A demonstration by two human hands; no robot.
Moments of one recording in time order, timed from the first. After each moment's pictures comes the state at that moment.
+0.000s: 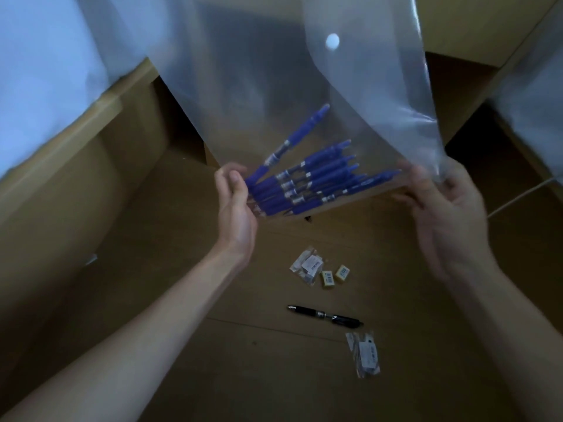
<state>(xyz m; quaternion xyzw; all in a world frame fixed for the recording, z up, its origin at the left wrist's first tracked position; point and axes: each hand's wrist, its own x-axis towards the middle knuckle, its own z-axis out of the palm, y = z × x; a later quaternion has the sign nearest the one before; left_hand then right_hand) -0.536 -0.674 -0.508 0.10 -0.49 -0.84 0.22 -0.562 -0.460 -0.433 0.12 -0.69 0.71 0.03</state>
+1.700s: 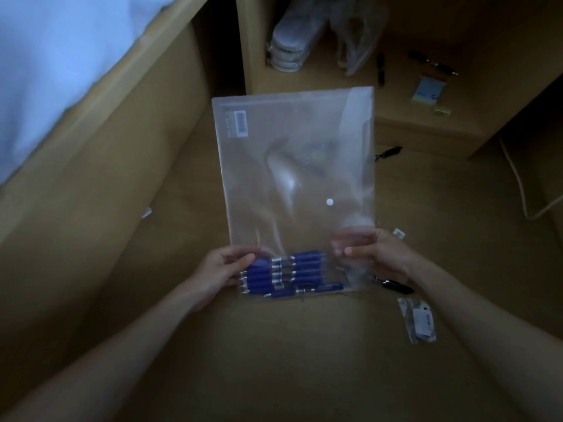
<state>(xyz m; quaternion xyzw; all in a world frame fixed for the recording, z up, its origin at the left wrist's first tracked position) -0.420 -0.761 -0.633 0.23 -0.63 -0.73 -0.12 -0.570 -0.494 -0.618 0.01 -0.66 0.61 -0.45</state>
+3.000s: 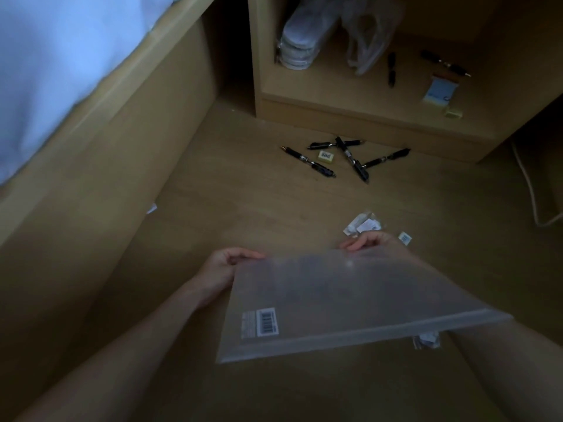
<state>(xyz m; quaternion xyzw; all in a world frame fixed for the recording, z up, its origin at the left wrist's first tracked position) -0.425 -0.763 -0.649 0.29 -0.61 -0.73 -0.10 -0.577 -0.493 -0.638 0.03 -0.65 0.63 -0.42</state>
